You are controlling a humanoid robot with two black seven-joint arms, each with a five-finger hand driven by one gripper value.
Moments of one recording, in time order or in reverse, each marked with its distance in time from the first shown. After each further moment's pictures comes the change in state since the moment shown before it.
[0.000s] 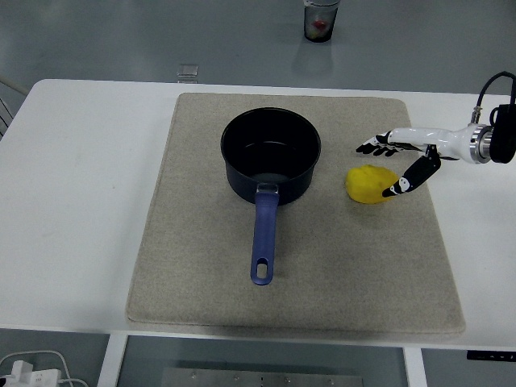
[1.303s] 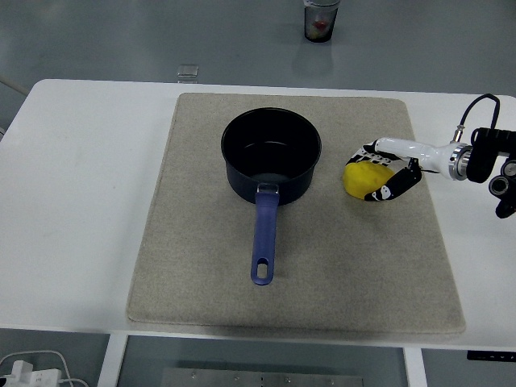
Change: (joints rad) left arm 0.000 0.000 0.000 0.000 0.001 0.000 0.000; right arm -0.082 0.058 0.002 -0.008 -0.014 -0.161 0.001
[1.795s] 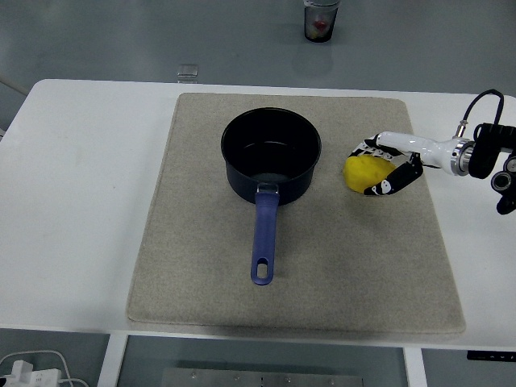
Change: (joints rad) left arm 0.000 0.000 0.000 0.000 0.000 0.000 0.000; right arm 0.020 -0.005 0.015 0.000 0.015 -0.009 0.003
